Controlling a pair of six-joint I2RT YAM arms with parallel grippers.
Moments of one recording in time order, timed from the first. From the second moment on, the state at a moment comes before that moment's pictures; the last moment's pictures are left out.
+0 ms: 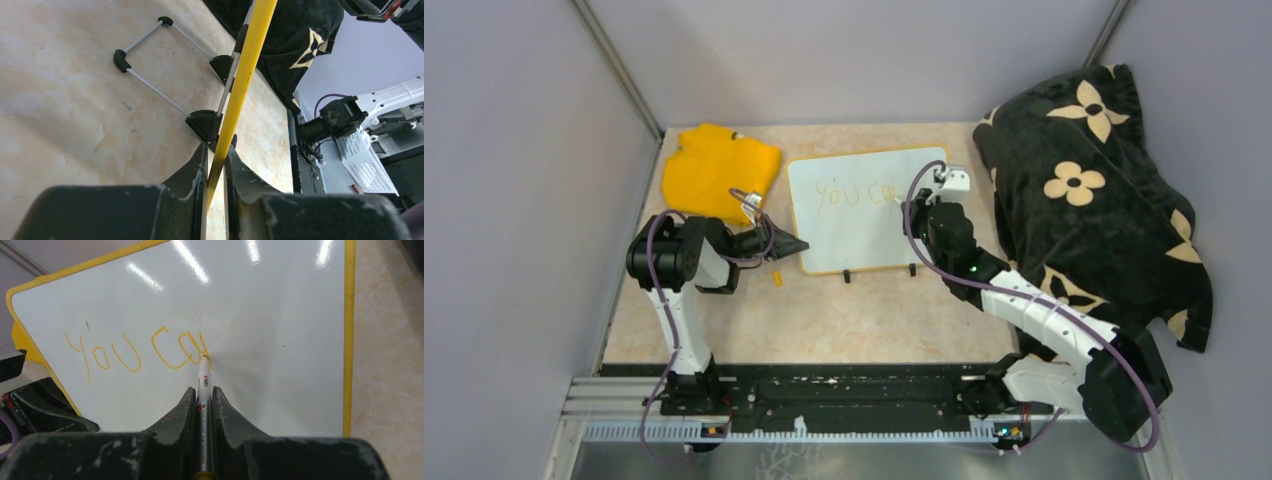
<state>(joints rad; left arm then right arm) -0.07 2.07 0.58 1.55 1.16 -0.84 0.66 1.12 0.72 0.17 0.43 0.43</state>
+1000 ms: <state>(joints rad) -0.07 2.07 0.59 1.55 1.16 -0.84 0.62 1.16 0.79 0.19 0.45 0.41</state>
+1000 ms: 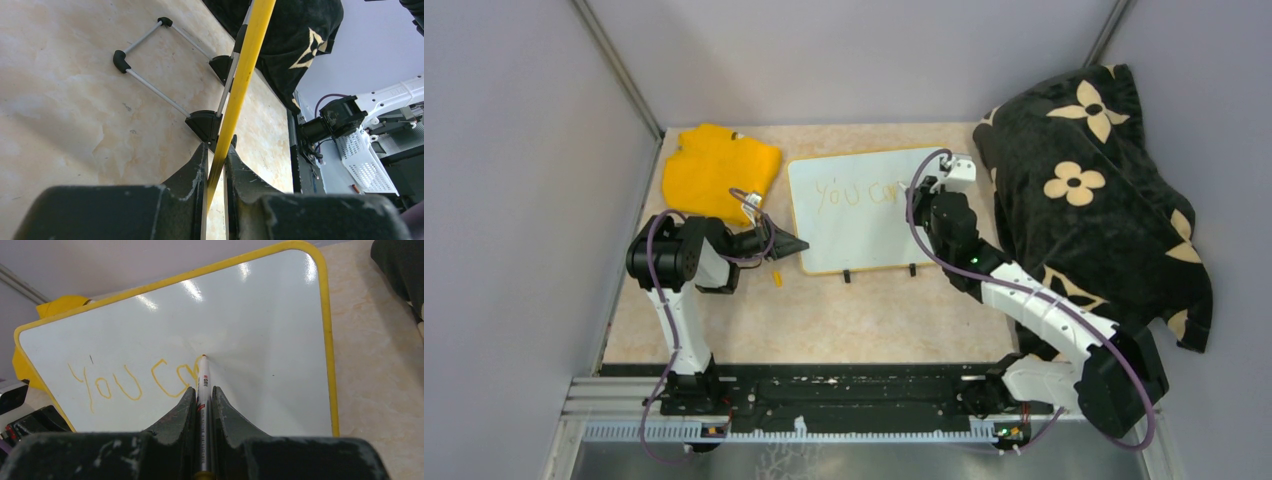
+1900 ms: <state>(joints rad) -0.07 2.07 0.59 1.55 1.17 -0.84 0.62 1.03 0.68 0.11 0.46 0.43</state>
